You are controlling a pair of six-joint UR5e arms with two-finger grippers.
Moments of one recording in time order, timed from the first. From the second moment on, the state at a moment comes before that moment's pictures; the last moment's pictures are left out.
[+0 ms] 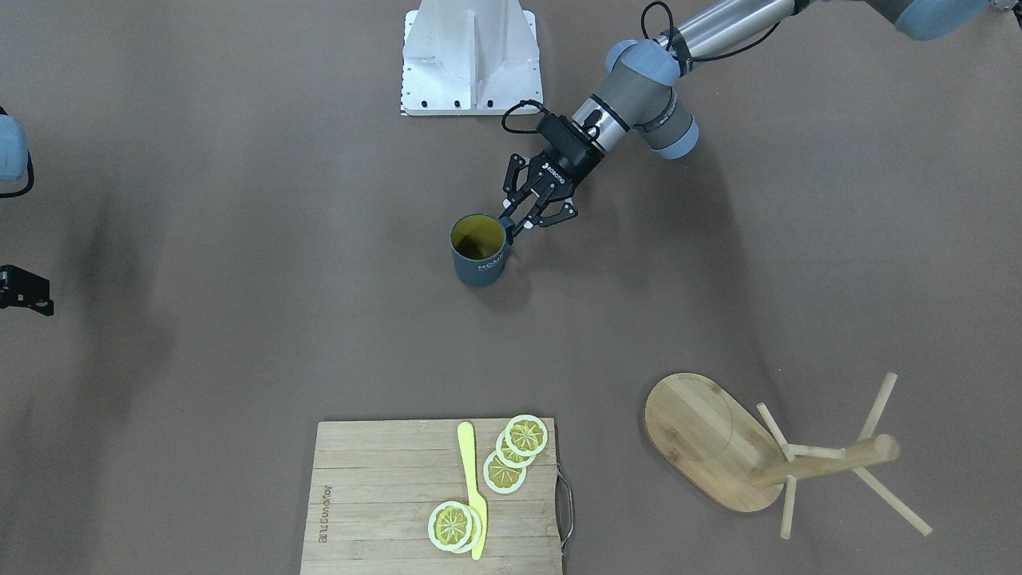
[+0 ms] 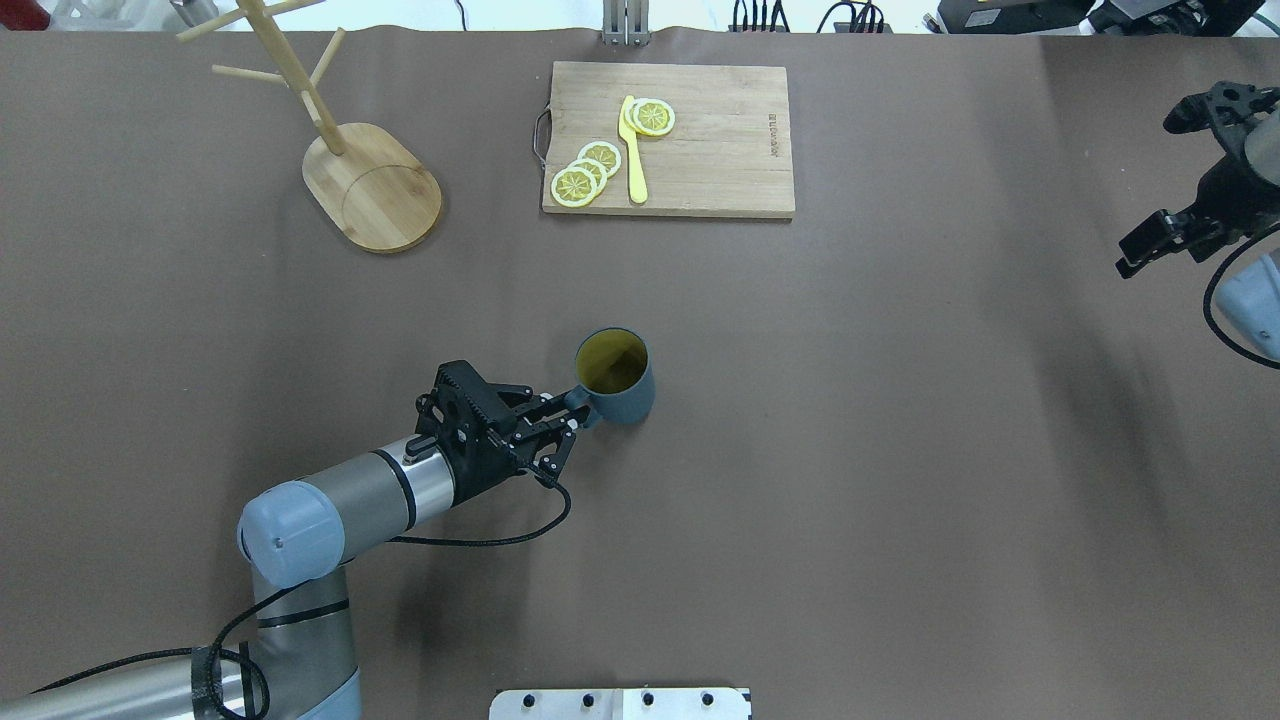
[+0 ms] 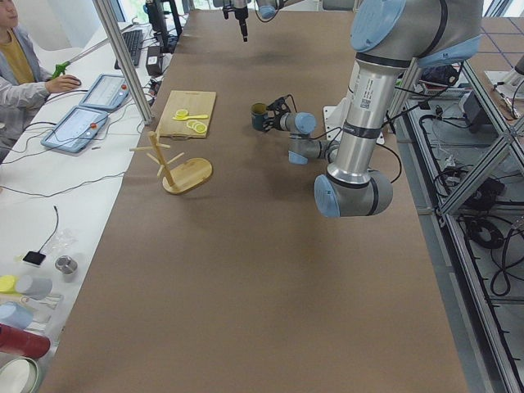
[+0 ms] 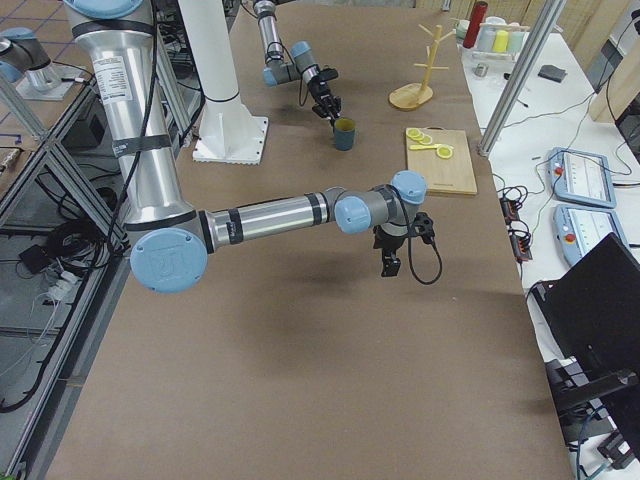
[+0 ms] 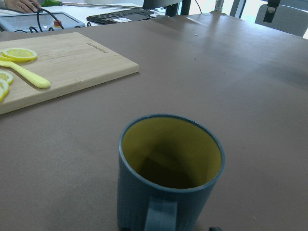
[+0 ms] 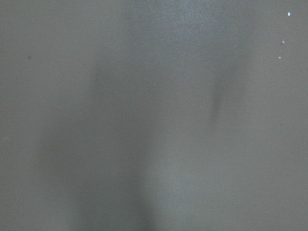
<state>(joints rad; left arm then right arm) -0.29 -1.99 -1.48 -2.91 -1.30 -0.58 1.19 -1.38 1.57 -1.48 2.29 0.25</state>
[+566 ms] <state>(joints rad) -0.28 -1.99 -1.51 -2.96 -1.29 -0.71 1.19 -1.38 1.57 -1.48 2.29 0.25</state>
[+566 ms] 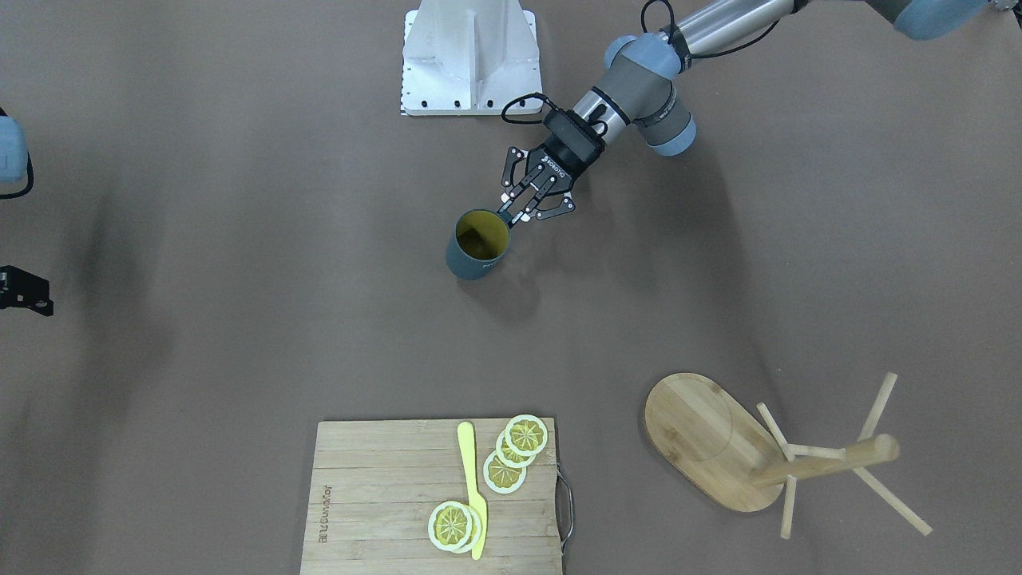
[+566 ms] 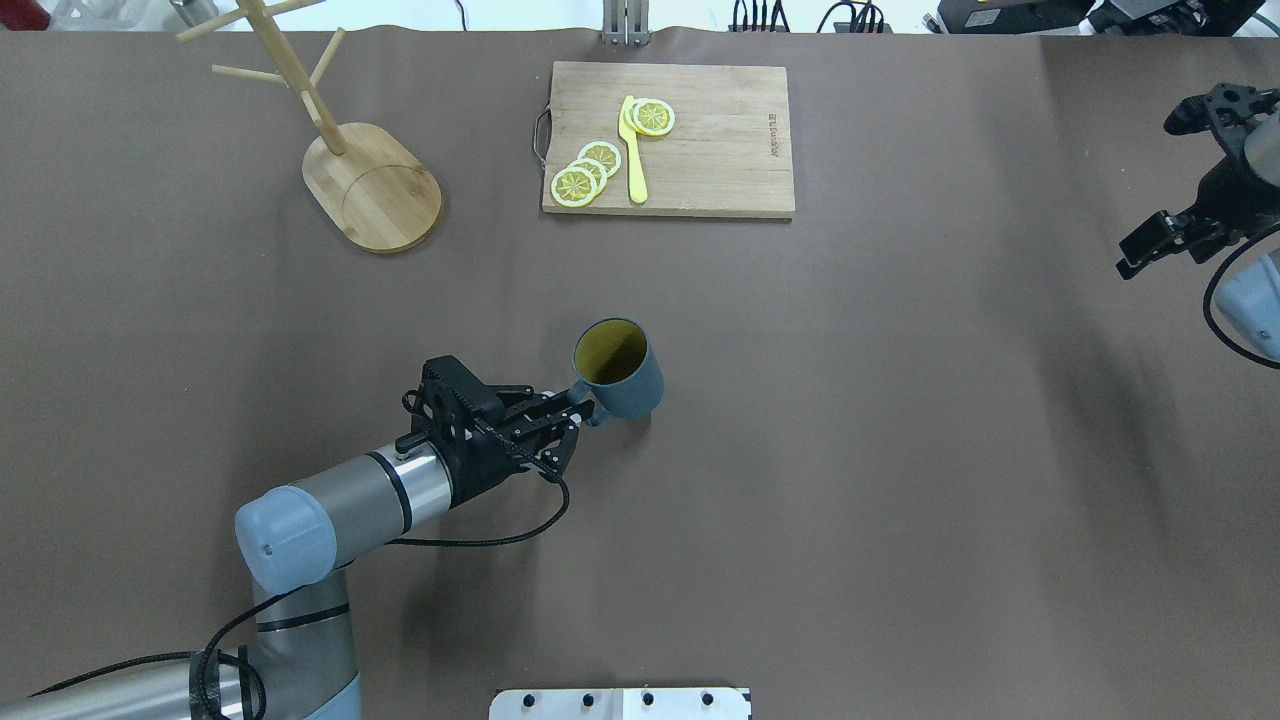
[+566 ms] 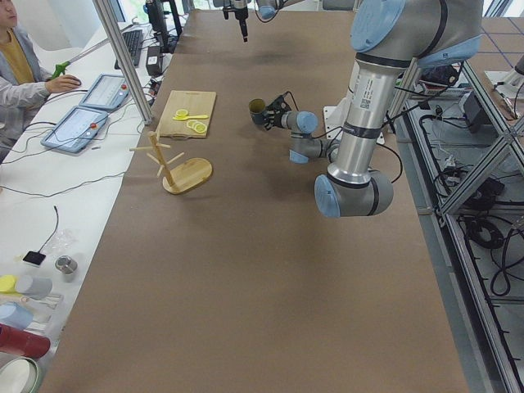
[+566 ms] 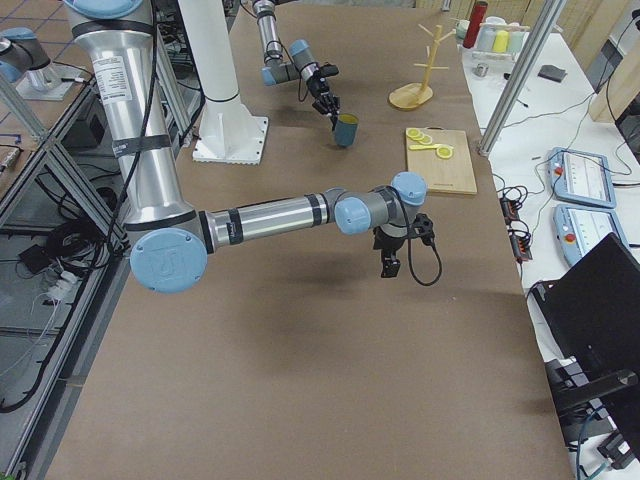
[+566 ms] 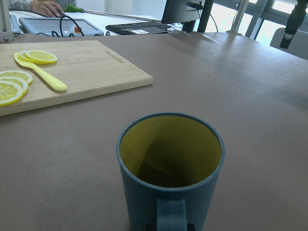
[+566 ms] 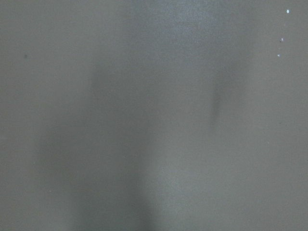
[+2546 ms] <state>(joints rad) -0.85 -1.97 -1.46 -3.15 -1.74 -2.05 1.25 -1.41 1.58 -1.49 2.31 0.26</state>
